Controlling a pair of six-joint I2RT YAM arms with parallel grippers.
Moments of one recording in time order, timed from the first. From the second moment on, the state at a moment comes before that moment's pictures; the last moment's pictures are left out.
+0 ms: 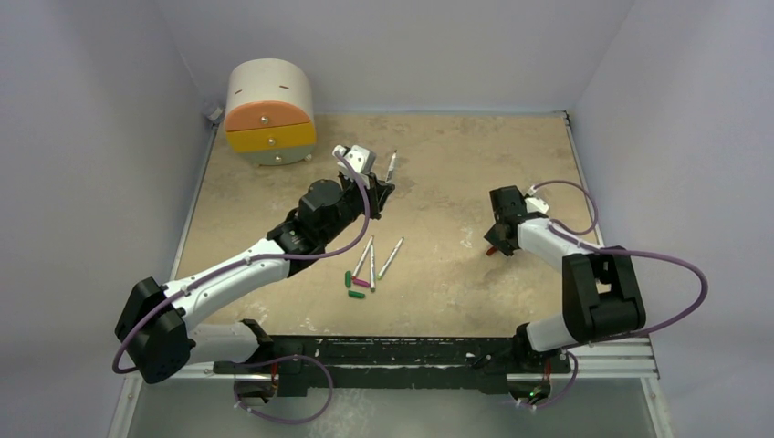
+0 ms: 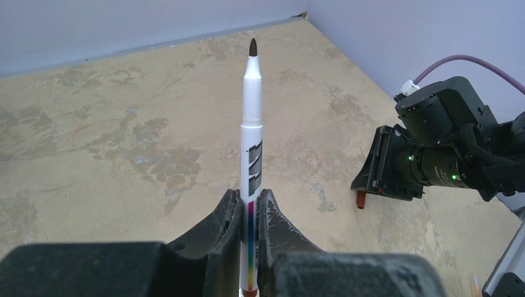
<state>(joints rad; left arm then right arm) -0.79 1.24 0.87 0.27 -0.13 -0.25 0.19 1.45 0.71 -0.40 0.38 0.89</state>
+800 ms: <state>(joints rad) -0.79 1.20 0.84 0.27 -0.14 -0.25 0.25 1.51 0.77 -0.49 0.41 0.89</state>
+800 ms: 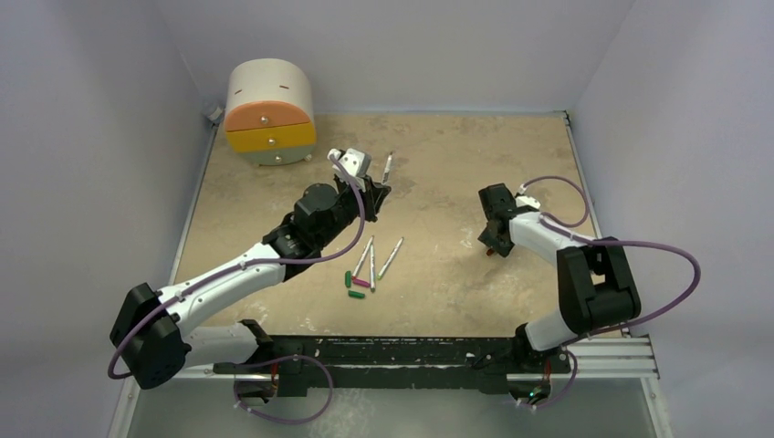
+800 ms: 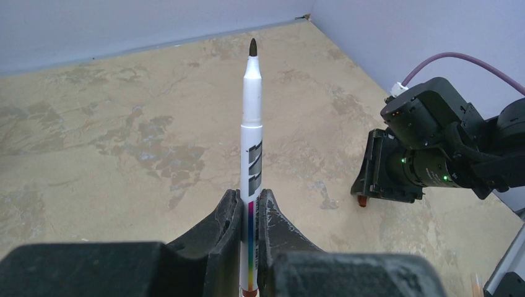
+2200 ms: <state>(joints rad) -0.79 1.29 0.89 0.45 0.14 -0.45 0.27 1.07 0.81 0.34 -0.21 0.62</state>
